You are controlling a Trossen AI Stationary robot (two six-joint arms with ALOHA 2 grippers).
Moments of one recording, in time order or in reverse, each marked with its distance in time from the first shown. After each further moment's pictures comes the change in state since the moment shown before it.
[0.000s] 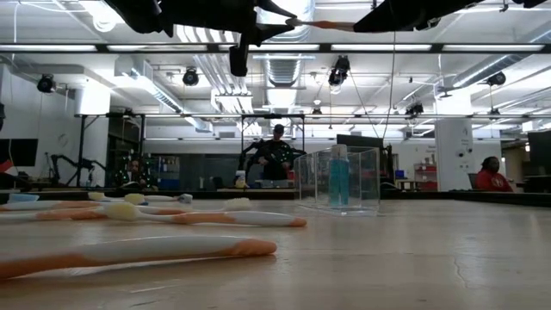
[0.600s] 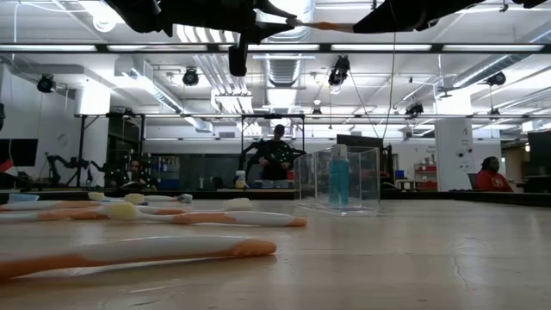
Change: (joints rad) left arm 0.000 0.000 0.000 -0.012 -0.002 0.009; right arm 0.000 0.001 0.000 -0.002 -0.007 -0.023
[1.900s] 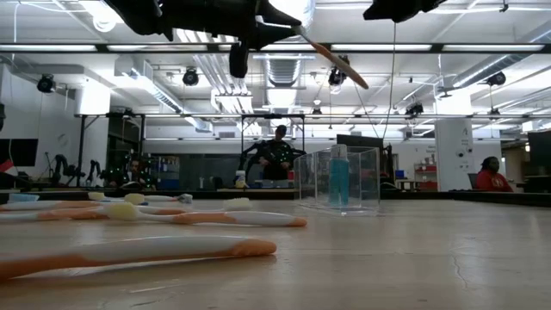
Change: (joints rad) left arm 0.001 0.002 -0.002 -0.038 0.087 0.257; right arm 0.001 -0.027 0.076 0.018 0.279 -0.211
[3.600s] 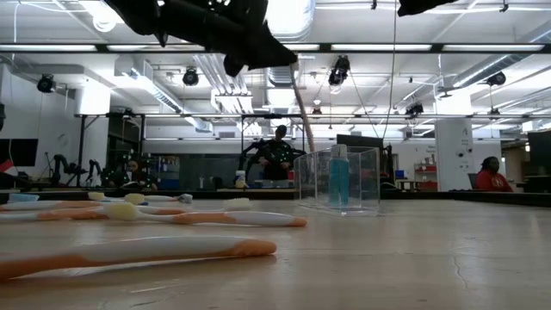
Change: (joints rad) left arm 0.014 -0.003 0.001 -0.254 -0.007 0.584; right arm -0.027 -0.150 0.013 -0.007 0.269 -0.066
